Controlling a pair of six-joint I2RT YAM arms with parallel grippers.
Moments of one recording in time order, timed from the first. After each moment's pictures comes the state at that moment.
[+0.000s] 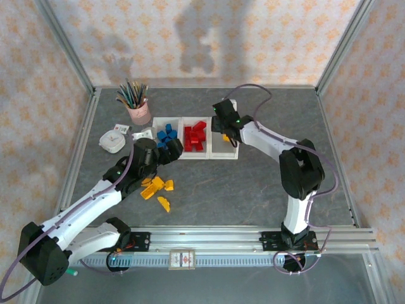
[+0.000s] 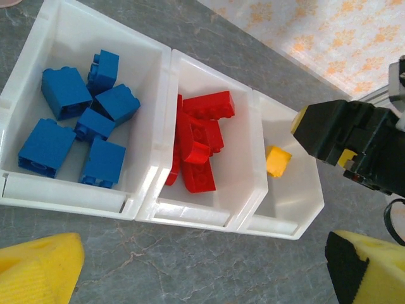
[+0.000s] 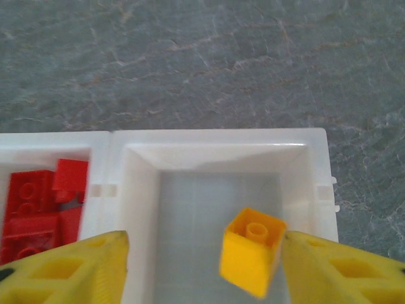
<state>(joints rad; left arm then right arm) -0.53 0.98 0.71 -0.26 -0.17 -0.82 0.58 1.85 1.43 -0.42 0.29 0.47</state>
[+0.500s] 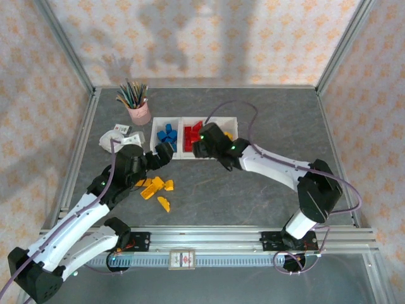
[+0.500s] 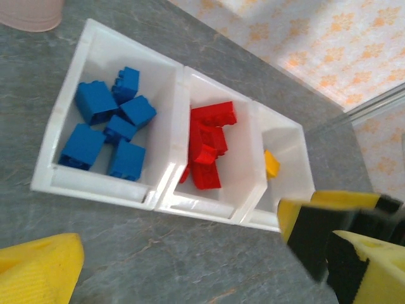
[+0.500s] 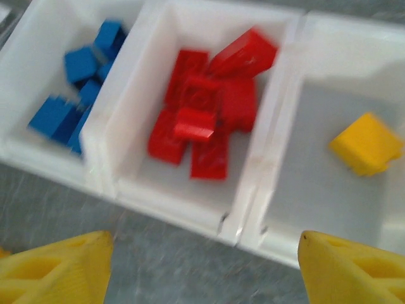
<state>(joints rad) -0.51 0.78 0.69 -0.43 -0.19 -0.80 0.86 1.62 1.19 -0.41 0.26 0.45</state>
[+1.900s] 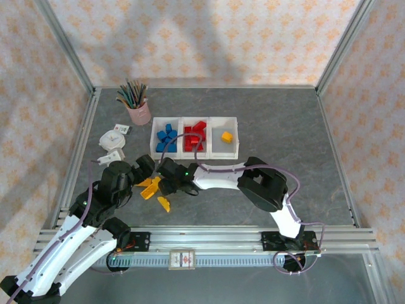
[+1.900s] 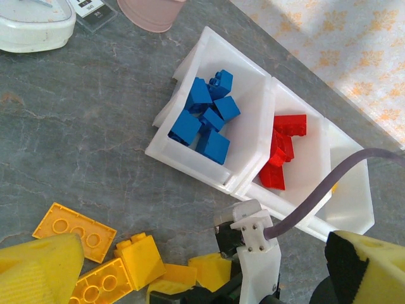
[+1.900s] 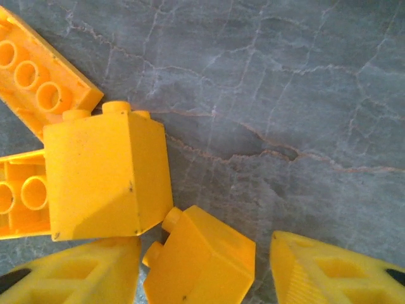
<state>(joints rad) -0.50 0.54 0.65 -0.73 -0.34 -0.93 1.13 2.08 1.41 -0.34 0.07 0.53</state>
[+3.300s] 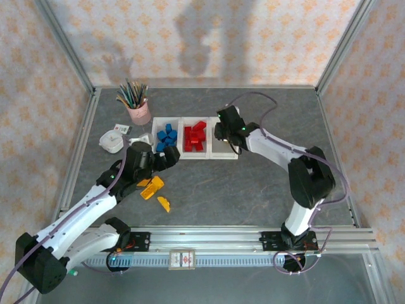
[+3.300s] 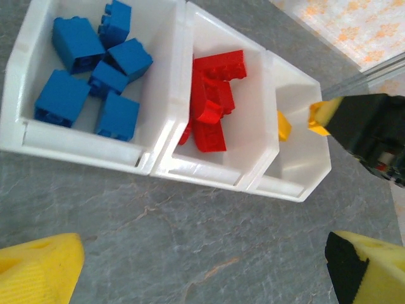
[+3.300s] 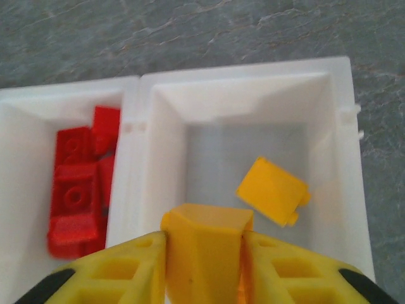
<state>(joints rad) -0.50 0.92 0.69 -0.39 -0.07 -0.83 0.57 1.77 1.30 -0.38 0.18 0.55</state>
